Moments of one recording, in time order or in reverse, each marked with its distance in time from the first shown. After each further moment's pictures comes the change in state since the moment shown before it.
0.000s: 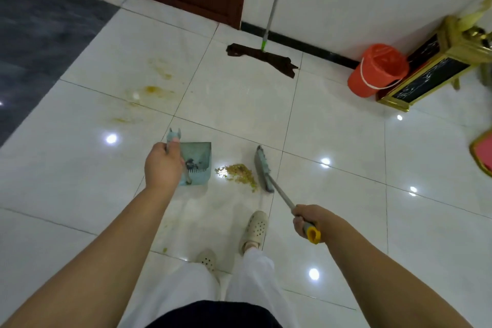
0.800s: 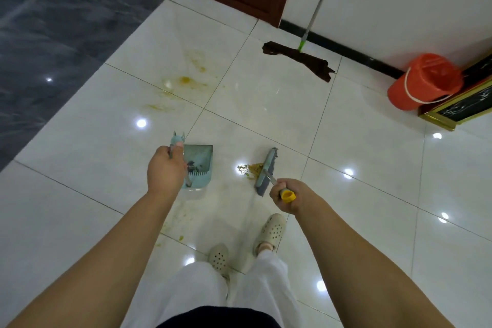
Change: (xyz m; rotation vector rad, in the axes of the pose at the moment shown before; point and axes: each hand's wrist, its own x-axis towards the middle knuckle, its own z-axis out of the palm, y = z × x) left_hand 0.012 -0.044 -0.046 0.008 0.110 -0.084; right_hand 0.009 -0.036 0.133 0.473 -0.241 0.043
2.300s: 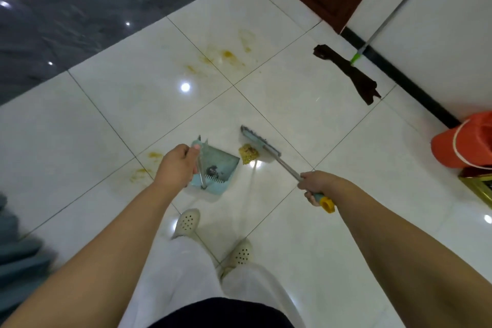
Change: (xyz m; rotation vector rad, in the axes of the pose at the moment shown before) left_hand -0.157 0.007 0.100 -0.068 -0.025 -0.199; right_hand -0.007 -0.170 -0.083 -1.623 0.159 -0.129
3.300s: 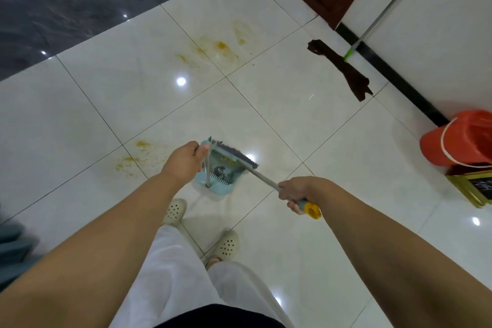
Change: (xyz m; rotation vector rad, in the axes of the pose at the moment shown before) left_hand -0.020 -0.010 0.068 0.282 -0.138 0.044; right_hand -0.010 0.043 0.000 -0.289 -0.139 0.102
